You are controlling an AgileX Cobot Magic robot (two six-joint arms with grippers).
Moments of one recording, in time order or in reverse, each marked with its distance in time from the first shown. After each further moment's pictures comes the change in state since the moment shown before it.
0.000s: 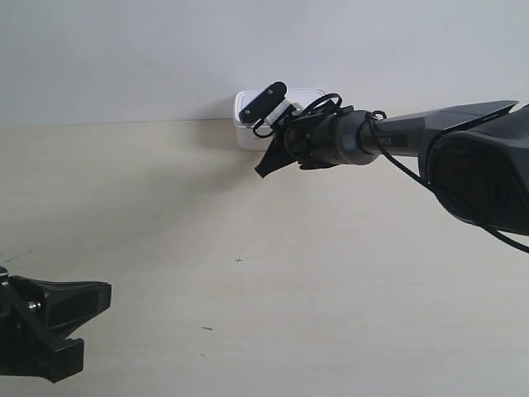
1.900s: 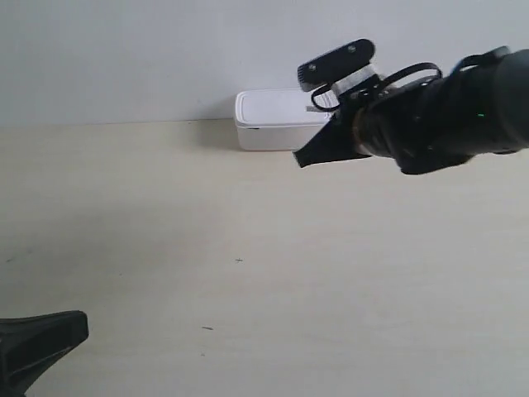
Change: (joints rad) left arm 0.000 -0.213 0.168 -0.102 -0.098 0.018; right arm 0.054 -0.727 0.832 -0.186 0.042 0.562
